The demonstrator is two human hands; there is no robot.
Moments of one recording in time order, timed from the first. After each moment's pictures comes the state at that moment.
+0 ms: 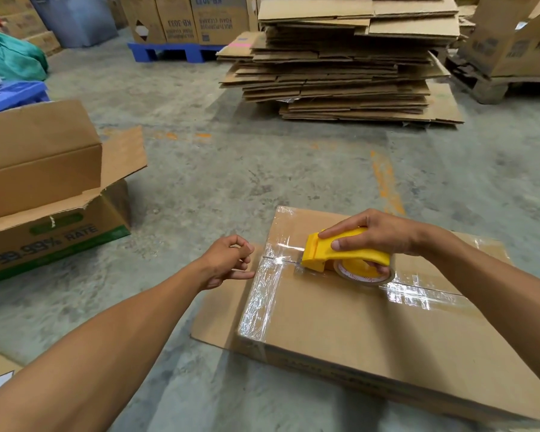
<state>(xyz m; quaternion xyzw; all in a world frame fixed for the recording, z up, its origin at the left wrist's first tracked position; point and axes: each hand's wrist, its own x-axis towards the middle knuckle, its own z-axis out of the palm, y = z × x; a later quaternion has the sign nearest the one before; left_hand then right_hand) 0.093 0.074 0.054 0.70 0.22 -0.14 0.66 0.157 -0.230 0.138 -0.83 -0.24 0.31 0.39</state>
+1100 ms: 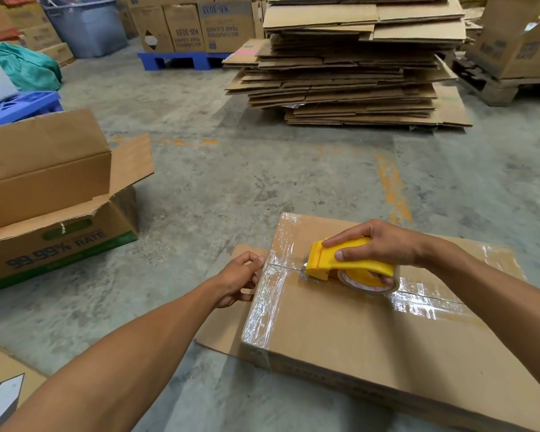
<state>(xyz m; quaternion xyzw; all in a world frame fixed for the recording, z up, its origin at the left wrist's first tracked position) 0.083 0.056 0.040 0.70 0.23 -0.20 0.64 0.155 -0.232 0.134 -0.83 -0.25 0.30 0.40</state>
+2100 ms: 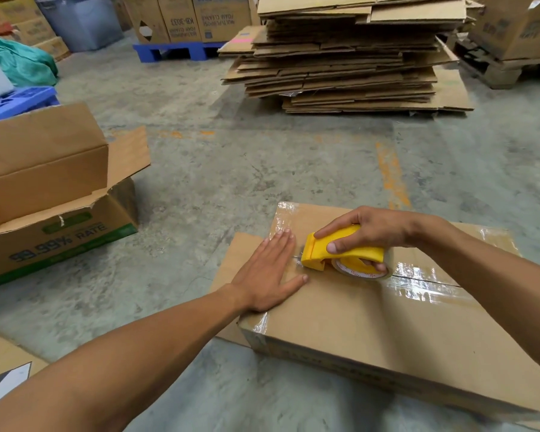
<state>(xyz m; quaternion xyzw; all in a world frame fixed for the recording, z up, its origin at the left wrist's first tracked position) 0.065 0.009 0.033 0.98 -0.16 -0.05 0.10 0.154 -0.226 0.140 -0.81 -0.26 0.37 0.39</state>
